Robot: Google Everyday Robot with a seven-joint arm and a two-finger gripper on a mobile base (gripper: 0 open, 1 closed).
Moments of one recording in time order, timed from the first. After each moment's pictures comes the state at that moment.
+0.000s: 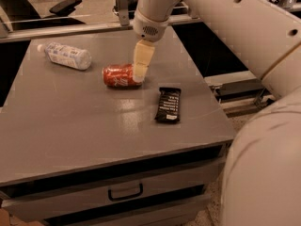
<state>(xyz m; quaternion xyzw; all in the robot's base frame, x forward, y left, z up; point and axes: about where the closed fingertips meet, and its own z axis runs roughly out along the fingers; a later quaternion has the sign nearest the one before) 0.656 0.021 0.904 -0.69 0.70 0.02 0.18</state>
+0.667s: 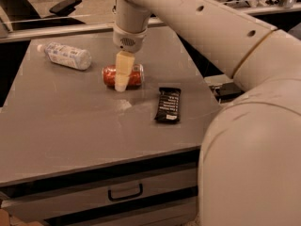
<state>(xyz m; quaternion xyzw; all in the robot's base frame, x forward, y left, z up) 0.653 0.070 0.871 -0.69 0.71 0.02 0.15</state>
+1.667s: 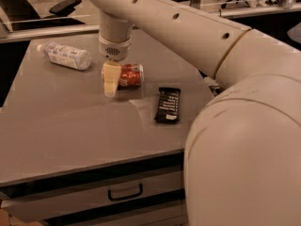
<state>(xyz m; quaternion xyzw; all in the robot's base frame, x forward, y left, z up) 0.649 0.104 0.849 -0.69 0.71 0.00 0.13</state>
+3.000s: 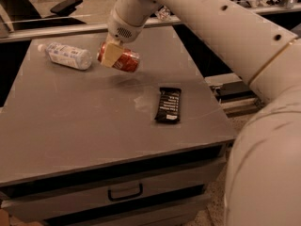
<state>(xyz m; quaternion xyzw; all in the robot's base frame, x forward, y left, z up) 0.667 0.113 0.912 -0.68 0.67 0.09 0.29</state>
